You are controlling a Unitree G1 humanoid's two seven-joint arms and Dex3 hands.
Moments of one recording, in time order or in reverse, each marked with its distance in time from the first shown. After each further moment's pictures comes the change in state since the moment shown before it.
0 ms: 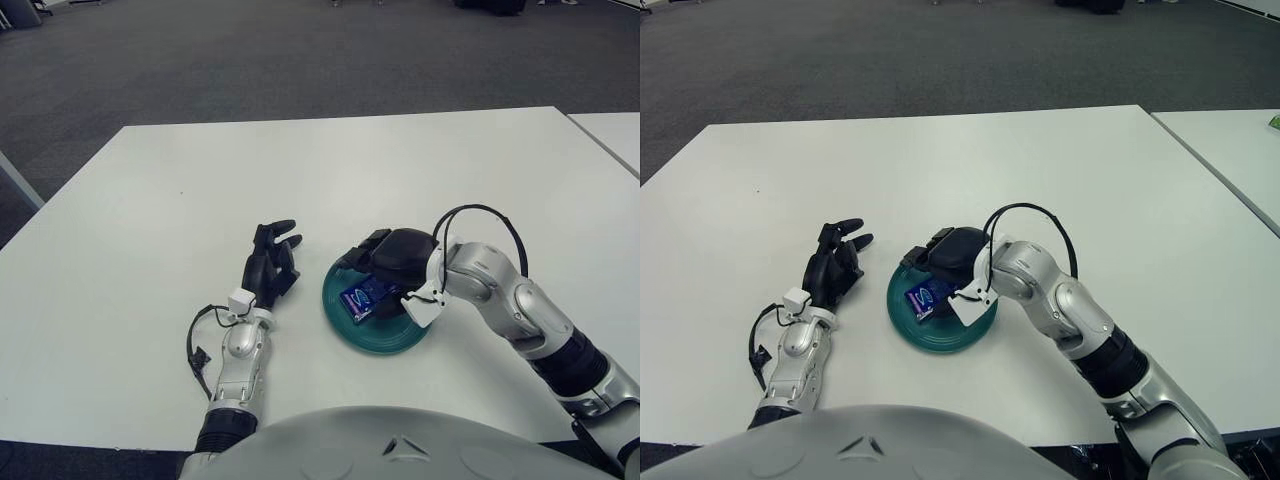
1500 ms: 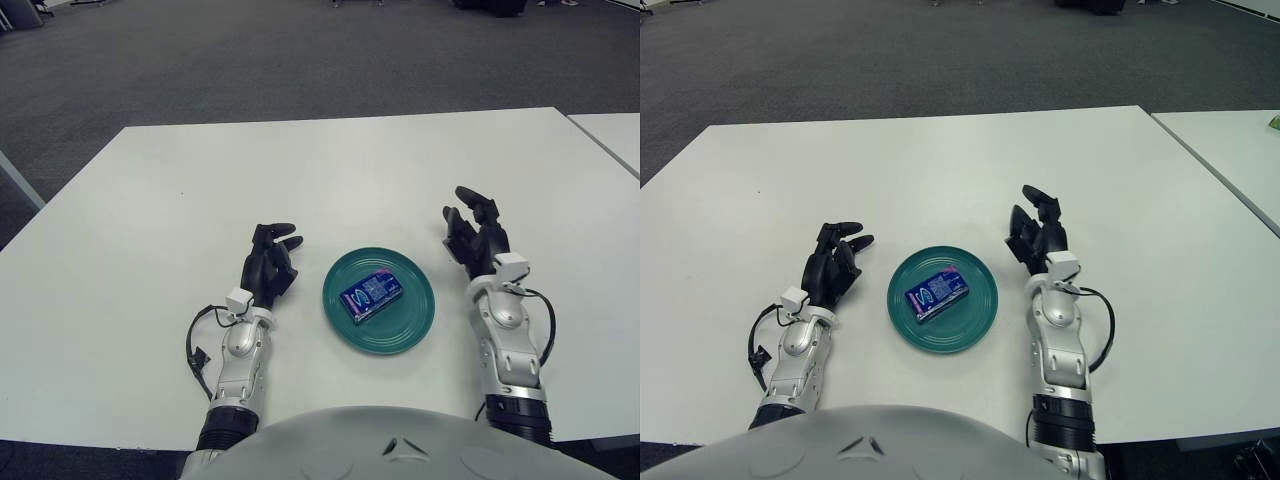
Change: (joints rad) left arm -0.010 -0.019 0.002 0.014 -0.028 0.000 -0.004; right arm 0.363 0.567 -0.633 0.237 0.799 0.246 -0.842
